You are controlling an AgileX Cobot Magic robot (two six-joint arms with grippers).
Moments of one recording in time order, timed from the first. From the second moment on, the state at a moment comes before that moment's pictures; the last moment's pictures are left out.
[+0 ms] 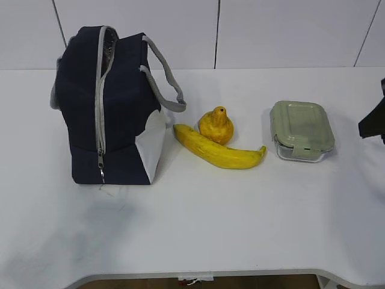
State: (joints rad) left arm -0.05 0.01 -0.53 -0.05 1.11 0.03; right arm -0.17 1.39 -1.03 0.52 0.97 -0.32
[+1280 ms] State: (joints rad) left arm -0.05 0.01 -0.53 -0.05 1.11 0.03; right arm -0.46 1.86 -1.25 0.94 1.19 -0.79
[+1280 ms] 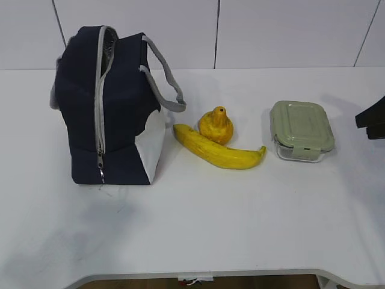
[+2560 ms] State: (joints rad) left arm -0.05 0.01 -0.53 -0.05 1.11 0.03; right arm -0.46 2.11 -1.49 1.02 1.19 -0.79
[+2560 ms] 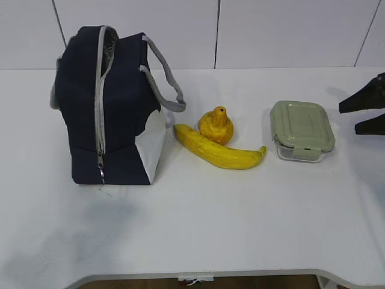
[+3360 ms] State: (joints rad) left arm -0.05 0.02 -0.53 -0.05 1.11 0.03; right arm -0.41 2.24 -1.50 1.11 1.19 -0.78
